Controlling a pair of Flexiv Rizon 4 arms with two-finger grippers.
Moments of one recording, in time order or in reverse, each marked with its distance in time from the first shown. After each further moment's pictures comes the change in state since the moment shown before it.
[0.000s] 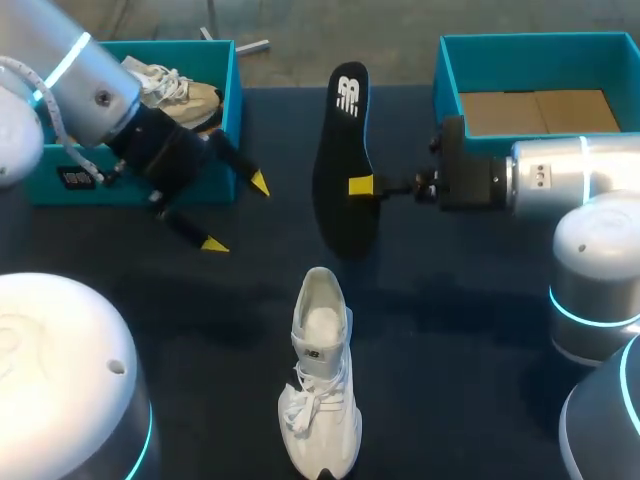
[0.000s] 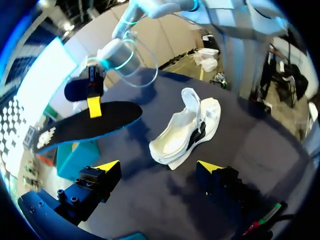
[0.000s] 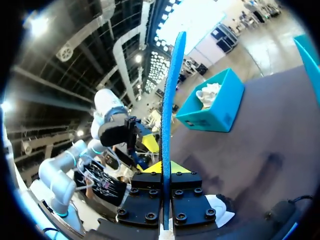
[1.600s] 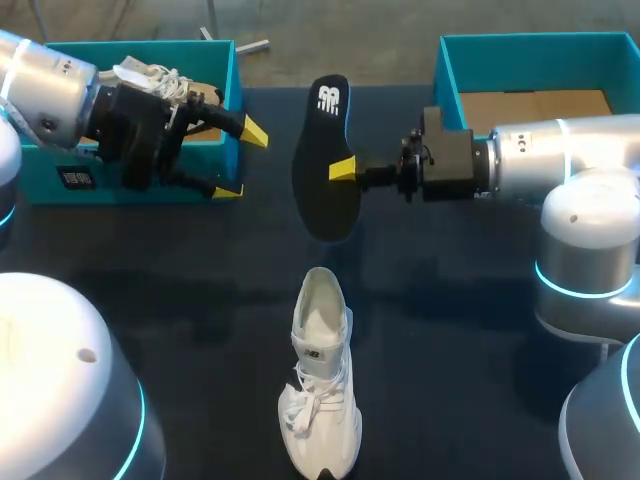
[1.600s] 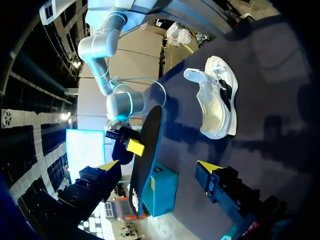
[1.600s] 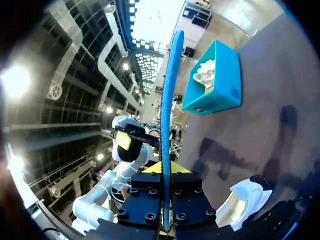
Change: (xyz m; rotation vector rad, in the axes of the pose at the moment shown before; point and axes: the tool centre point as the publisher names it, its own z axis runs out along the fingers) left arm -0.065 -0.022 -0.047 0.120 -0.438 0.841; right arm 0.024 0.018 0.020 0.057 0.114 0.394
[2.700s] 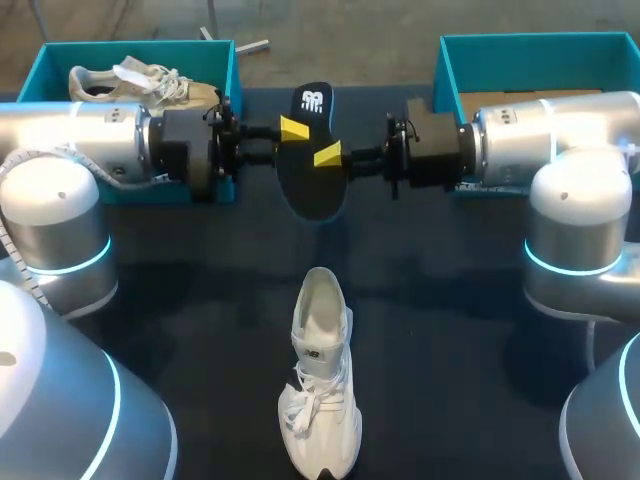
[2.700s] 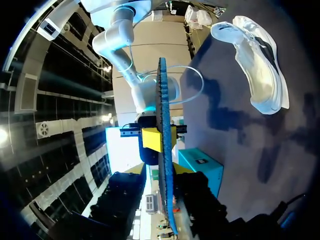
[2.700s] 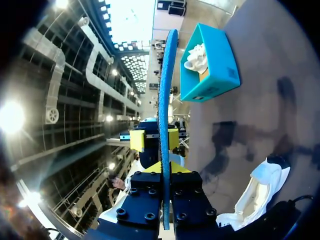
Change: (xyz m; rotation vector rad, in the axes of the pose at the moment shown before) left arm -0.041 0.034 0.054 -0.071 -0.406 0.110; right arm 0.020 0.008 0.015 0.056 0.022 0.237
